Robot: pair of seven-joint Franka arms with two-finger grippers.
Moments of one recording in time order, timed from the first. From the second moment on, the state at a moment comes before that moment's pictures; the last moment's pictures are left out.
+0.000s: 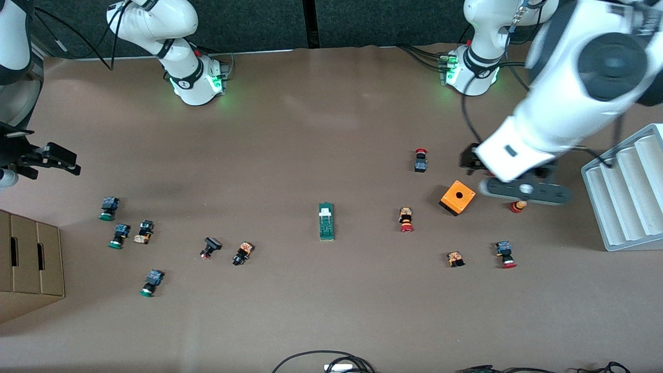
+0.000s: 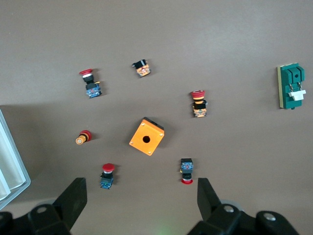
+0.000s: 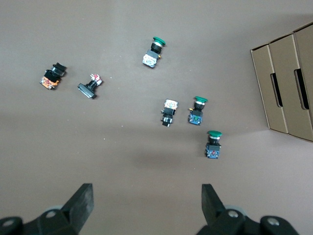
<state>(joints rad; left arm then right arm) 0.01 0.31 -0.39 -1.22 0.13 1.40 -0.17 0.03 -0.06 -0.17 -1.76 -0.02 1.71 -0.19</state>
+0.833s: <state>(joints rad) 0.01 0.03 -0.10 -1.59 -0.01 1.55 0.06 0.04 -0.06 -0.17 -1.75 -0.02 1.71 -0.19</state>
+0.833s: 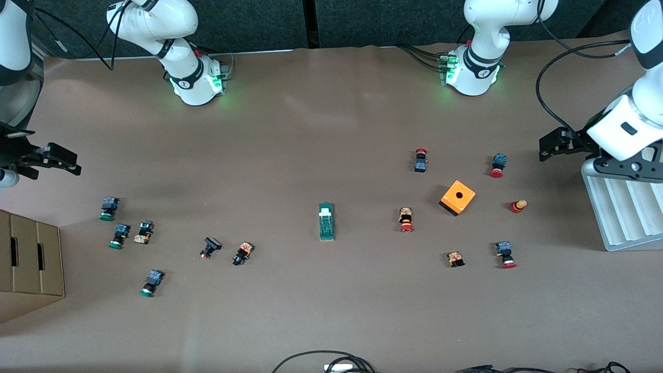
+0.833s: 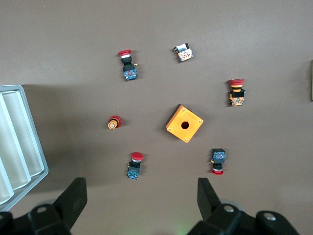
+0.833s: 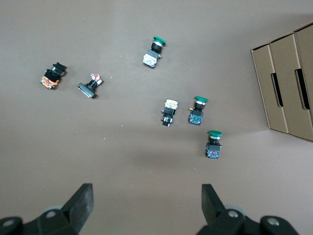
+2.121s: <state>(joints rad) -0.12 0.03 0.03 -1.61 -0.01 1.56 0.06 0.04 -0.06 -0.17 -1.75 -0.02 1.71 -0.19</state>
